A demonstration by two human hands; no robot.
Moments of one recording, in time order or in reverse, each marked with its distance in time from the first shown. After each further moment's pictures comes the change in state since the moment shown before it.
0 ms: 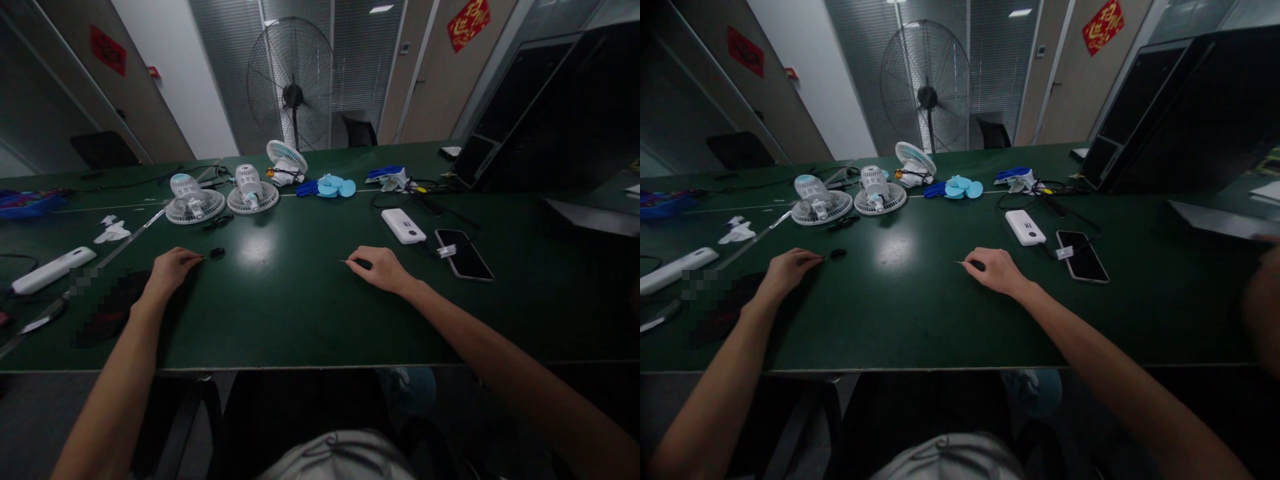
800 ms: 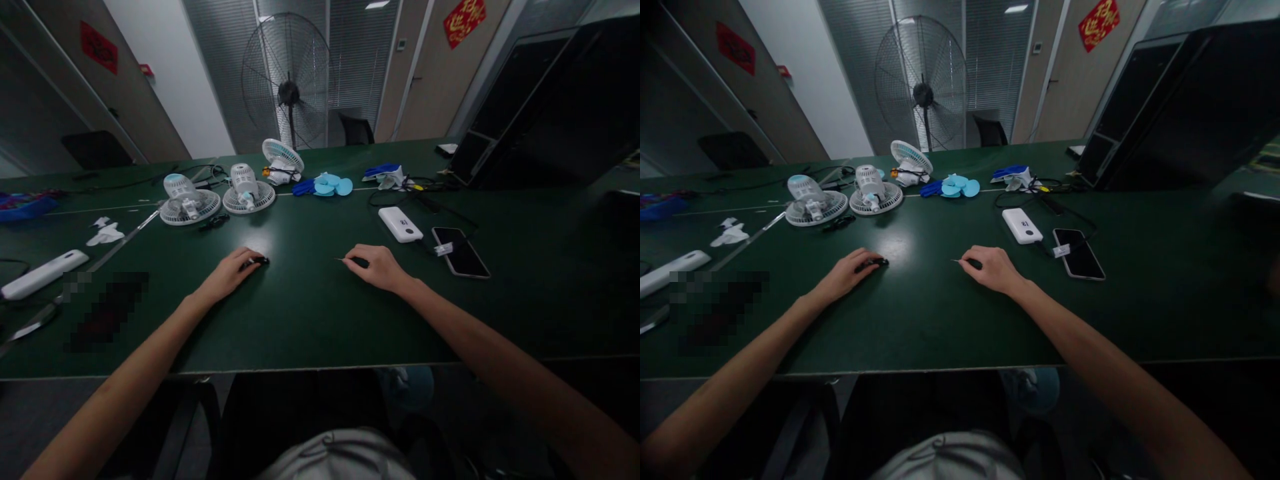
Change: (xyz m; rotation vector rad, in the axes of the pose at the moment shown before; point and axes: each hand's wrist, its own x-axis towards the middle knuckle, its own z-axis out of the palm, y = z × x) left_hand -0.012 0.143 0.042 -0.217 -0.259 0.414; right_hand 0.001 -0.004 -0.004 -0.005 0.014 -0.011
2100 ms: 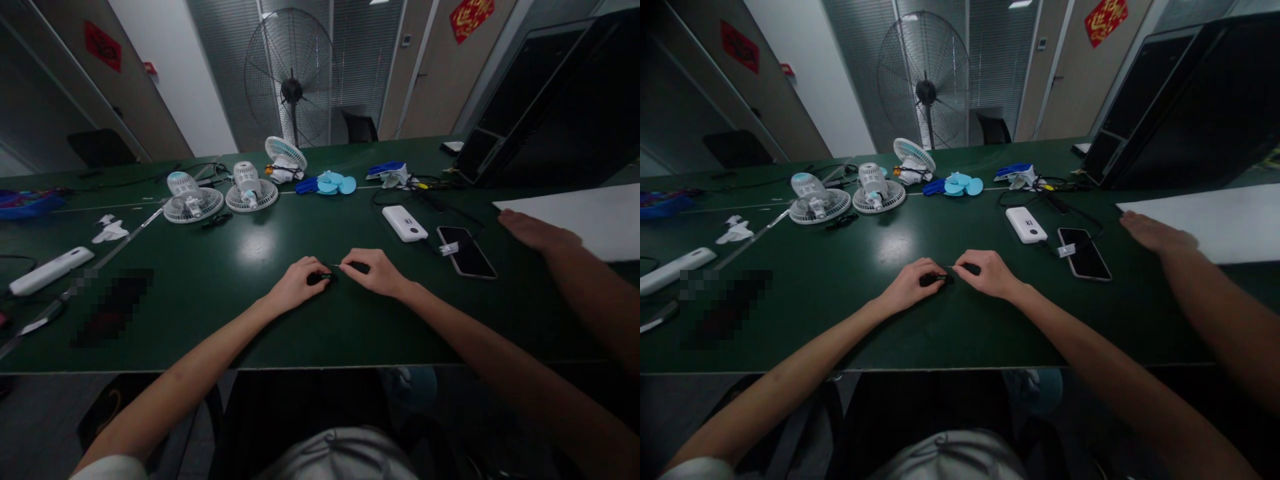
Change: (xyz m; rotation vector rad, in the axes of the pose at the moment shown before) left_hand 0.042 0.126 0.072 -0.275 -0.058 0.225; right_hand 0.005 -0.024 0.009 0.093 0.016 -0.057
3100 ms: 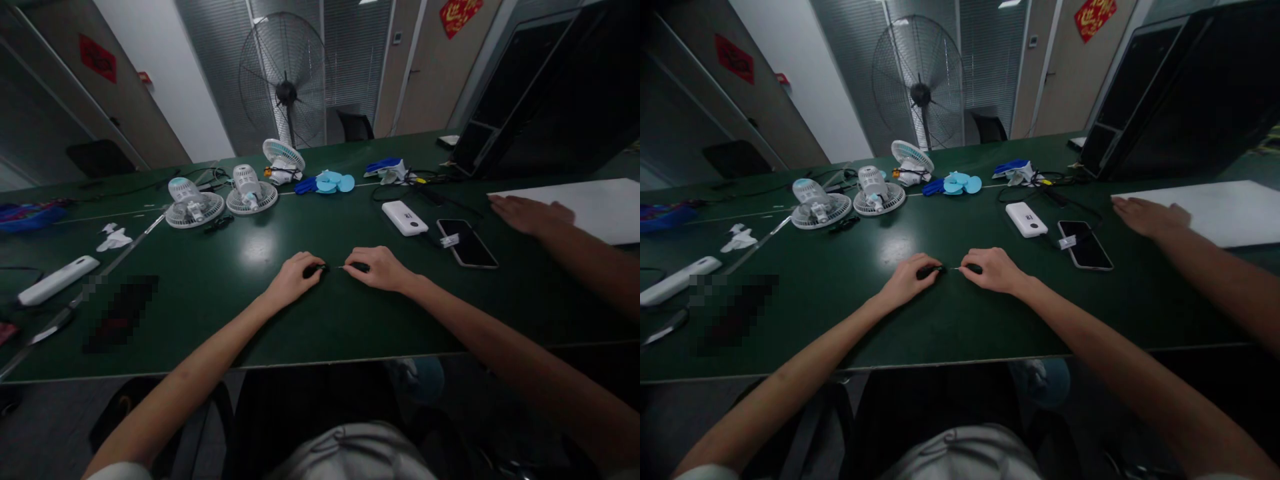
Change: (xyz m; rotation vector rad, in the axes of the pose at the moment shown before) left_hand -0.006 -0.013 -0.008 0.103 0.073 -0.005; right_hand -0.006 0.006 -0.002 -0.163 -0.069 0.003
